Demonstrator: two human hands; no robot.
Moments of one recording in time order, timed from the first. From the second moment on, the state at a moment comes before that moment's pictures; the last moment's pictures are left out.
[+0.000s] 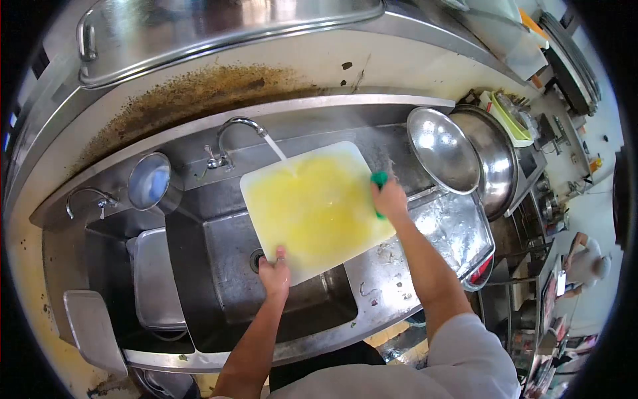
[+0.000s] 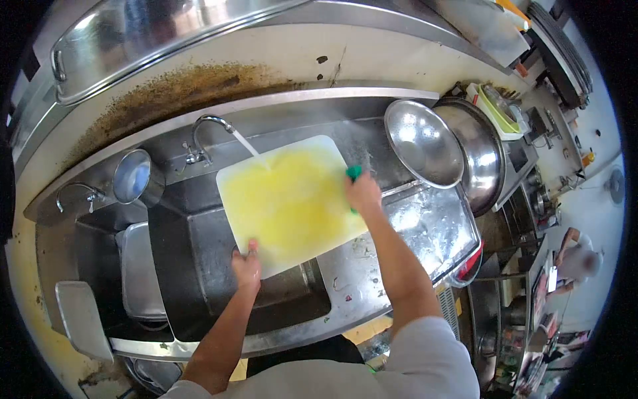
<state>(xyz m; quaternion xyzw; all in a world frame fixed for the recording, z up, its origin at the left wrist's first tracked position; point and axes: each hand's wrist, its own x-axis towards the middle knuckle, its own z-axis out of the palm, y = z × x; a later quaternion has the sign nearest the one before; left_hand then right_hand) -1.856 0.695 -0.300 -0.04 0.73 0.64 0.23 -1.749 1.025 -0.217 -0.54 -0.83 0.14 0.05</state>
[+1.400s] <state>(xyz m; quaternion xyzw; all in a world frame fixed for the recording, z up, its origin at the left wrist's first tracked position) -1.916 0.661 -0.305 0.11 0.72 0.62 0.29 -2.099 0.748 -0.158 -0.17 -0.50 0.85 0.03</state>
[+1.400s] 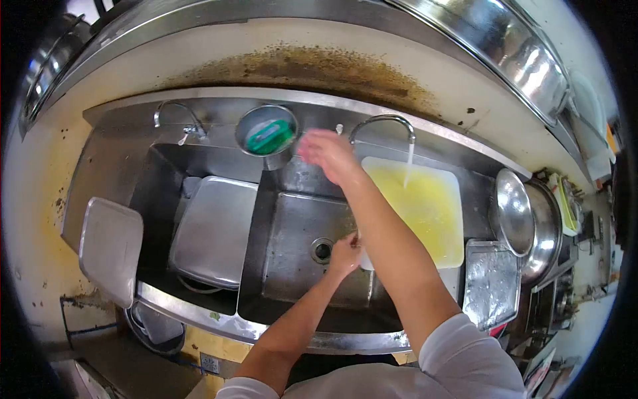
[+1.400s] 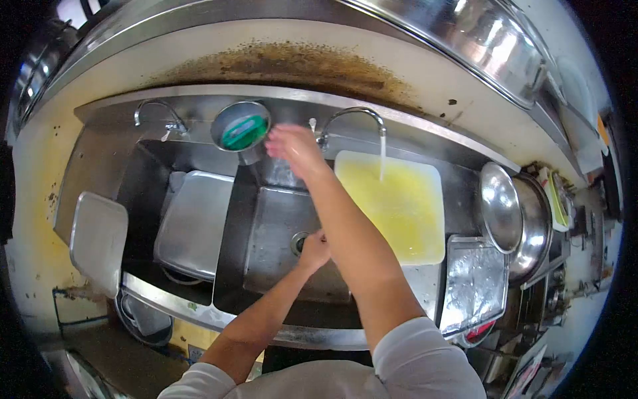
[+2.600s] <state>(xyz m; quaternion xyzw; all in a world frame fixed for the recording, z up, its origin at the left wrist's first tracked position) -1.937 0.732 -0.262 0.11 0.82 0.49 0.27 -1.972 0.912 -0.293 -0.20 -0.96 0.06 0.19</state>
